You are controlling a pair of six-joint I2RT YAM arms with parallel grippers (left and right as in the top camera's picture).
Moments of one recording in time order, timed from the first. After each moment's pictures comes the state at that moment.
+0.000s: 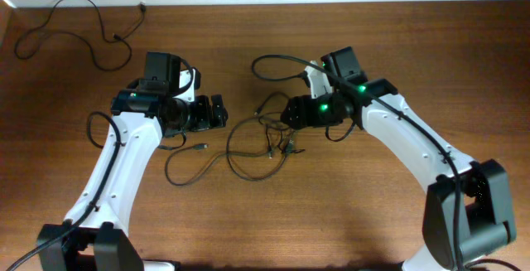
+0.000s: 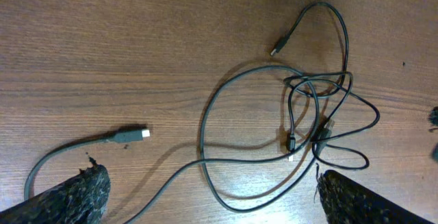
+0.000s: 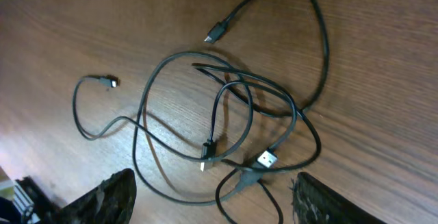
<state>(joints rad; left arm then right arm) -0.08 1.55 1.23 -0.88 0.25 -0.24 0.38 1.79 1.30 -0.64 -0.48 0.26</state>
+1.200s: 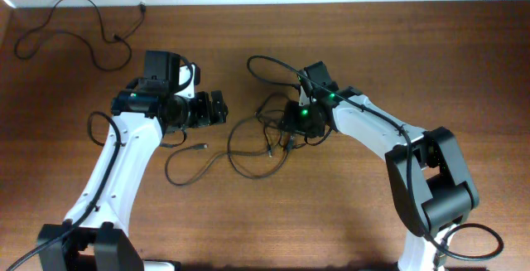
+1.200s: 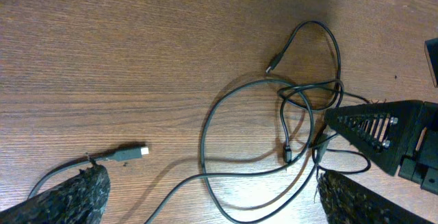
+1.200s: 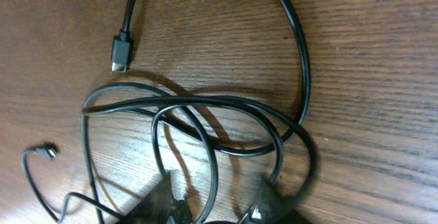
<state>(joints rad) -0.08 1.55 1.22 -0.83 0.25 -0.24 0.45 1.99 1.29 -0.49 -0.36 0.63</state>
